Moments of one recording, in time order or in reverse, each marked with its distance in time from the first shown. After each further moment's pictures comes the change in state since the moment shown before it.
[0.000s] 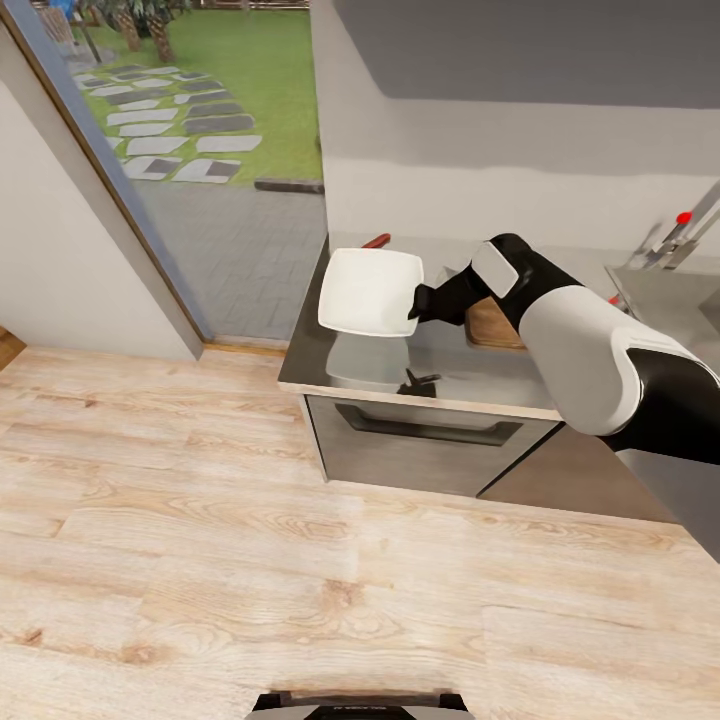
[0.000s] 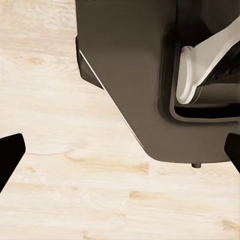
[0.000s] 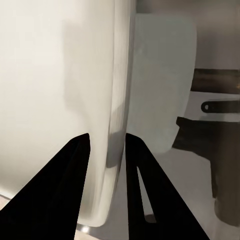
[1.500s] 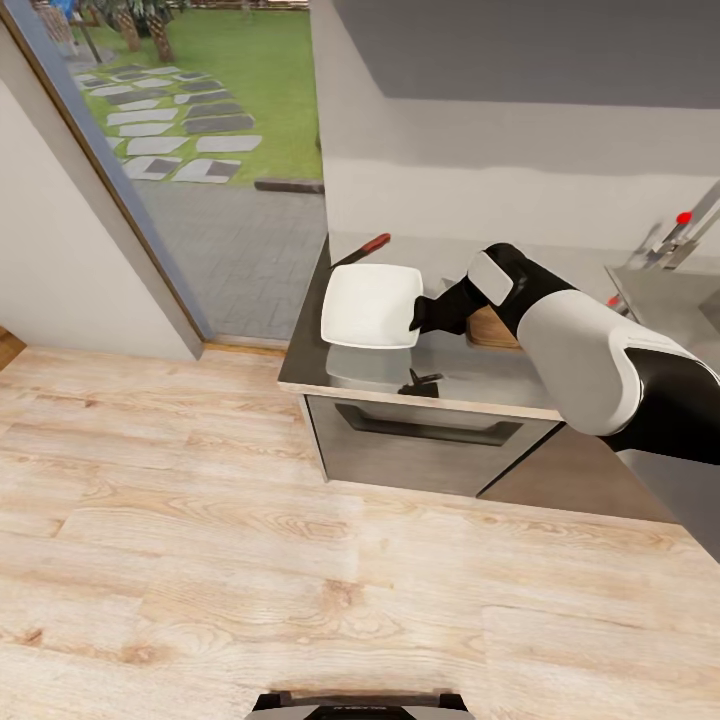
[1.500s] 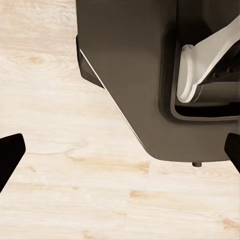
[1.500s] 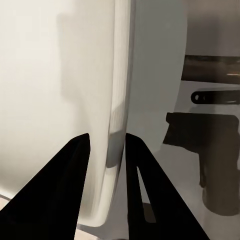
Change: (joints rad) left arm 0.001 0.002 -0.001 0.002 0.000 0.000 0.000; right arm 0.000 -0.001 0.008 0.054 0.038 -0.005 0.003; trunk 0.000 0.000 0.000
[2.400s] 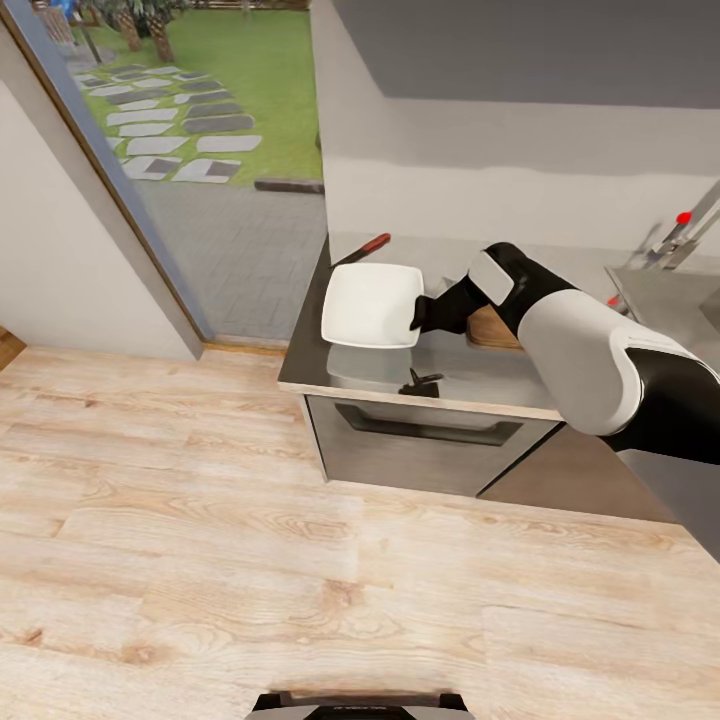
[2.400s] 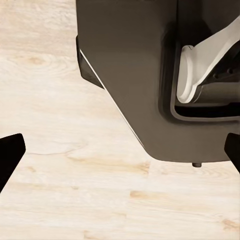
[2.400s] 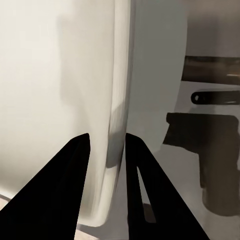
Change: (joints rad) left arm 0.000 0.000 0.000 -0.001 0.000 0.000 0.000; right arm 0.000 -0.002 0.000 -0.003 0.000 0.000 0.000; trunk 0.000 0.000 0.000
